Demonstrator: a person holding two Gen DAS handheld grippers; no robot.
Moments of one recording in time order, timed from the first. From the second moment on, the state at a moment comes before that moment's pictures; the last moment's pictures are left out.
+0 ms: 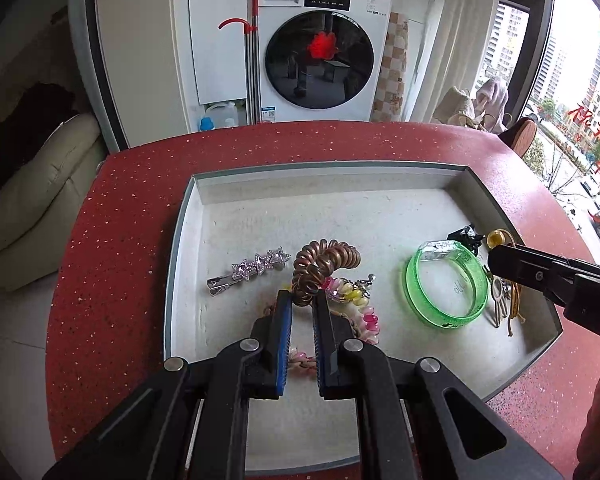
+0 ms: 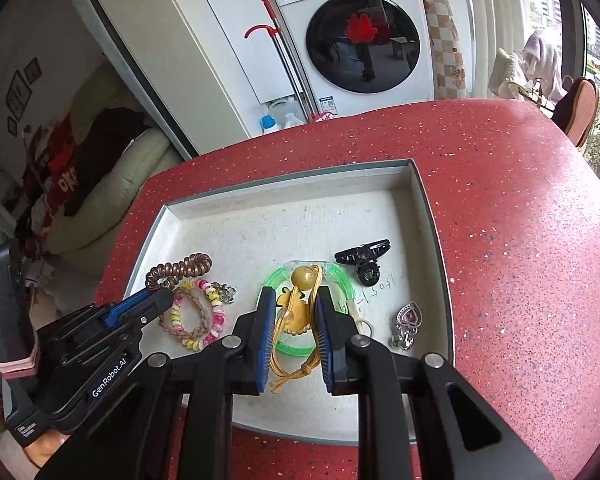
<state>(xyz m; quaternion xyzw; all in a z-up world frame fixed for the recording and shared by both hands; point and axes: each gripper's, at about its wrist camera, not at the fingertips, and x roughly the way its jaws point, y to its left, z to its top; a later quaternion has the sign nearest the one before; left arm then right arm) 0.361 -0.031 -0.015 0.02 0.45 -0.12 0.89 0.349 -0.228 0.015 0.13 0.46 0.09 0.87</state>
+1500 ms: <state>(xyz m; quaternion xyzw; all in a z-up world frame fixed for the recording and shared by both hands) 0.358 -0.041 -0.026 0.06 0.45 -0.10 0.89 0.331 -0.231 0.016 0.15 0.43 0.09 0.88</state>
